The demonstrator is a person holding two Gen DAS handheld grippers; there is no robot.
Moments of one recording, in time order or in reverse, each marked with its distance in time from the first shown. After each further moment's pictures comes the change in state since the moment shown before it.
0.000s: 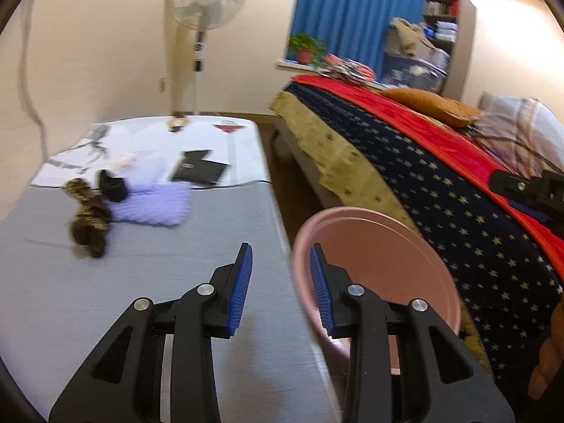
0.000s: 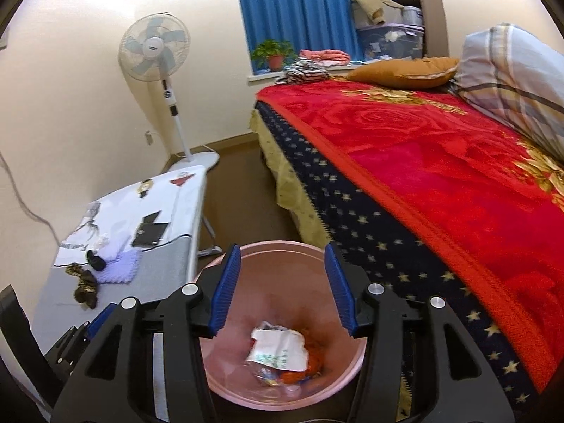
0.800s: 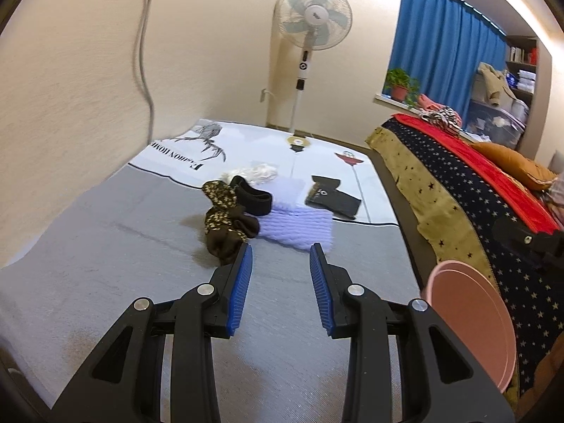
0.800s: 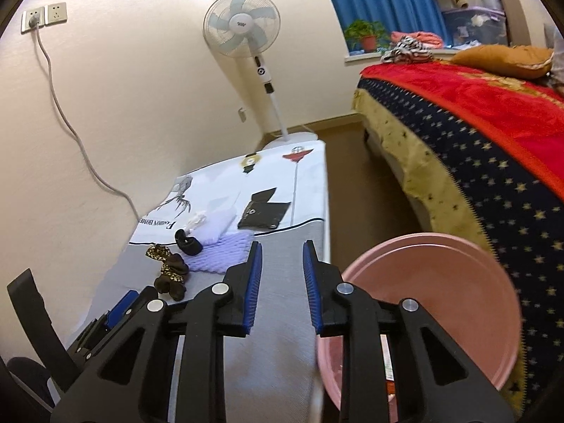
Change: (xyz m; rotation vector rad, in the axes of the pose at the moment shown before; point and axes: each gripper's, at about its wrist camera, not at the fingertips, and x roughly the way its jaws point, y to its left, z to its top) left arm -0.015 0.102 0.008 -0.206 -0.089 0.279; right arm 0.056 0.110 -0.018 -0.060 0.079 0.379
